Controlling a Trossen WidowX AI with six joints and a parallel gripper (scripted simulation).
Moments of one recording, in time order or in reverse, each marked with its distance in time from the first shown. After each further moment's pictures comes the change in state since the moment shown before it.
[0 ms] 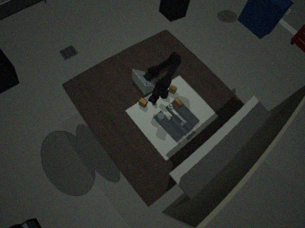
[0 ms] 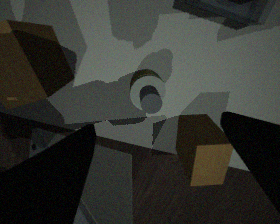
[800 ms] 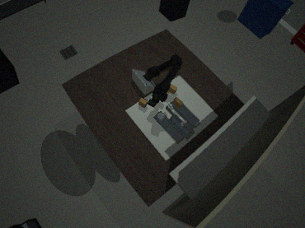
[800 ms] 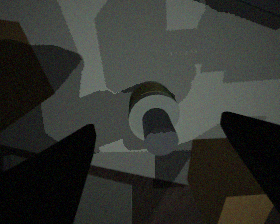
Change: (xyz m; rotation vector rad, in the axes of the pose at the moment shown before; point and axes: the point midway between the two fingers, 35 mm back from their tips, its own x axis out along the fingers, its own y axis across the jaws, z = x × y) arm 0.057 0.000 0.001 -0.002 -0.008 0.008
